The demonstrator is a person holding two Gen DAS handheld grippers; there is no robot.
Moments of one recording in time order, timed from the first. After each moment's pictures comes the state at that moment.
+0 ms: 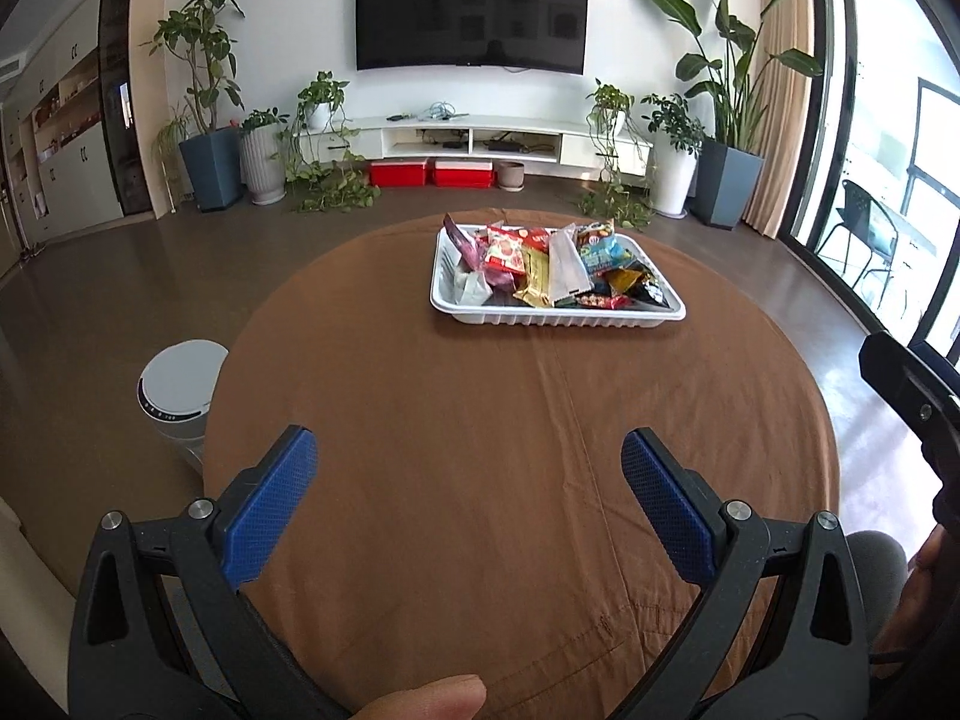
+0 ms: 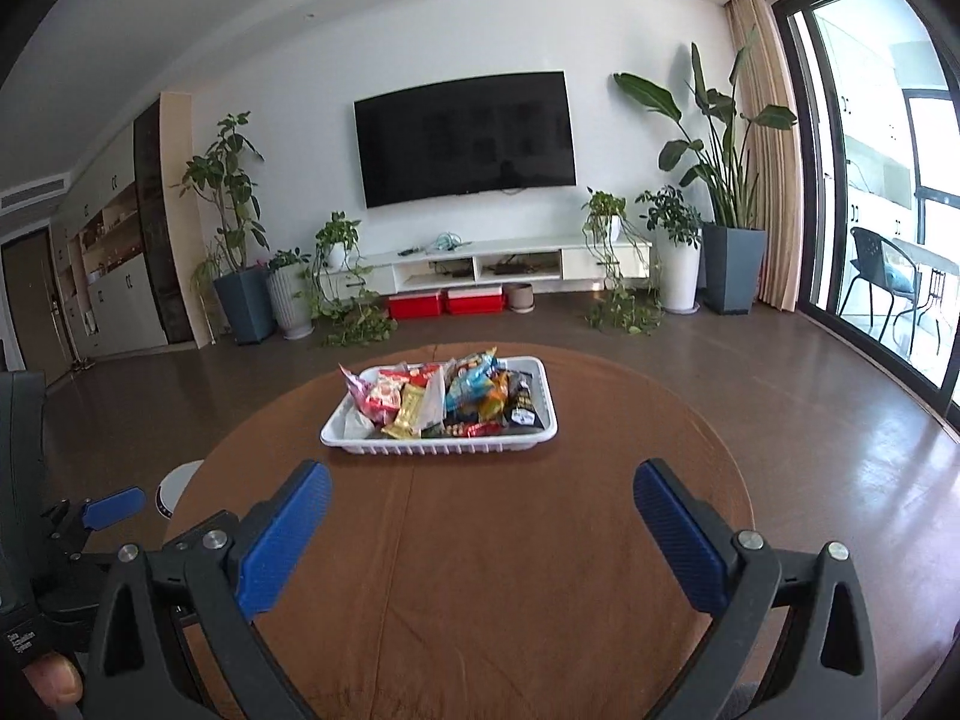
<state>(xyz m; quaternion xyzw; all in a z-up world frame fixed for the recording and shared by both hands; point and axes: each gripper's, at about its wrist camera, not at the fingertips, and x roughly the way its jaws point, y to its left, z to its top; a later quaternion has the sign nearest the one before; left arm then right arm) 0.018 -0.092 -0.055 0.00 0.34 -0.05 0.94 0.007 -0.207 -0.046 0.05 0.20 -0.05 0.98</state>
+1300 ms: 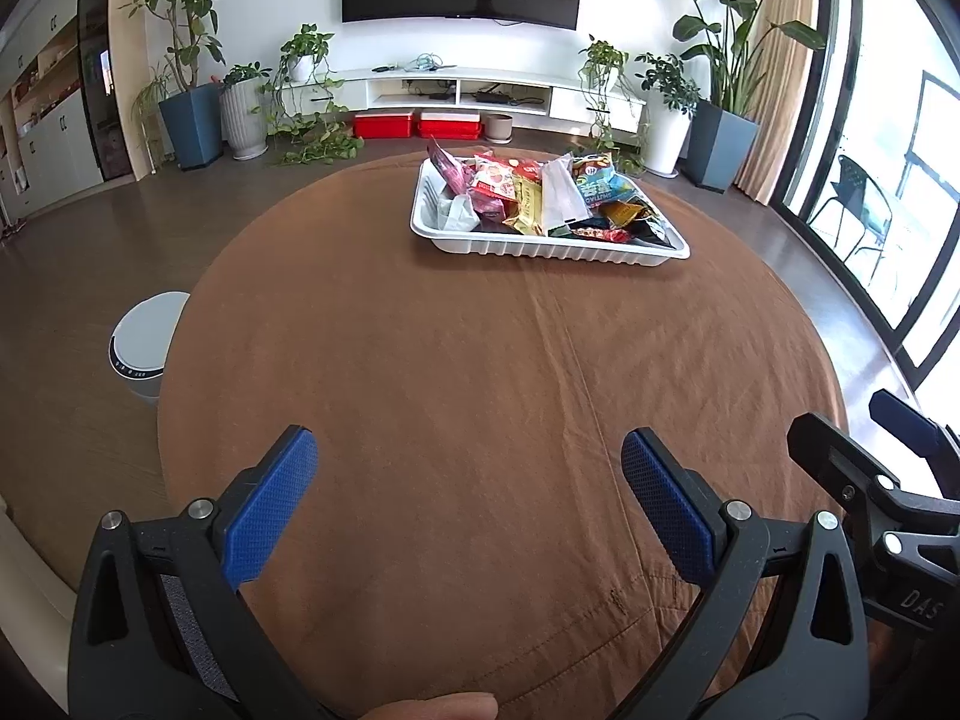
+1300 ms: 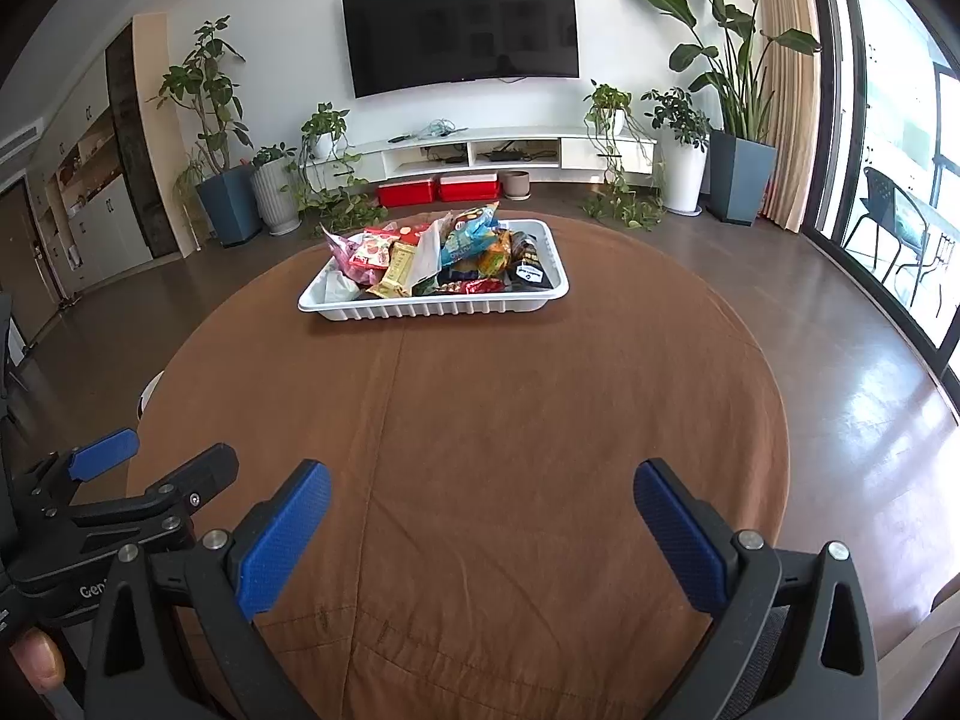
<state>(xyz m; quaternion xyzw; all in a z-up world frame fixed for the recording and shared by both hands) 0.052 -0.095 -0.105 0.00 0.39 -0.07 0.92 0.028 -0.196 -0.095 0.05 0.33 -0.05 0.94</state>
